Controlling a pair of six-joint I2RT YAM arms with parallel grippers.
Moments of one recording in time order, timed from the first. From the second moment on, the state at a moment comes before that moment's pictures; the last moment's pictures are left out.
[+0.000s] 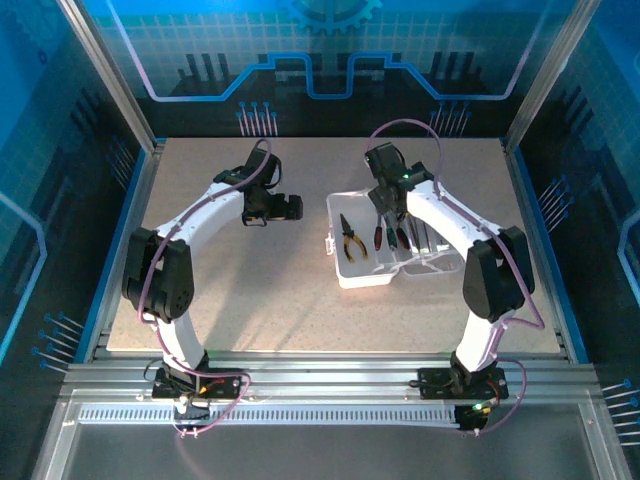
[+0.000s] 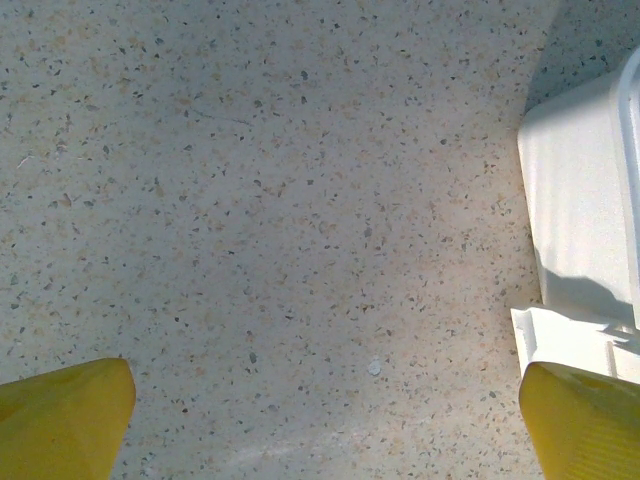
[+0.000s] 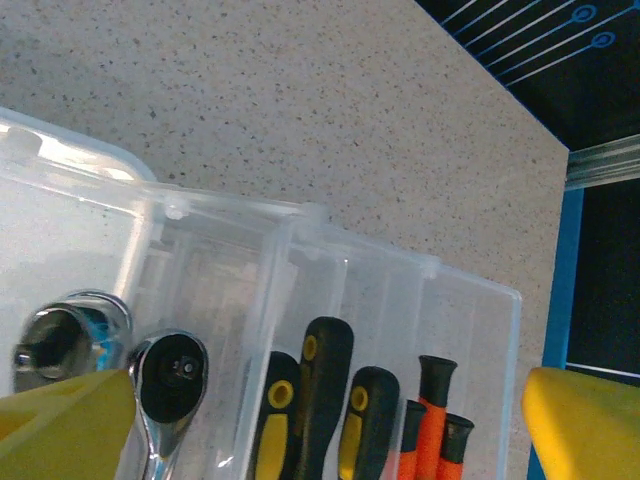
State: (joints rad) left arm -0.31 1.80 1.43 -0.74 0.06 -0.35; right arm 0.43 1.80 1.50 -0.69 0.58 -0.18
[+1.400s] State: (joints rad) left arm -0.34 1.93 1.37 -0.55 0.29 -0.41; right arm -0.38 0.82 0.63 -0.61 -0.27 0.46
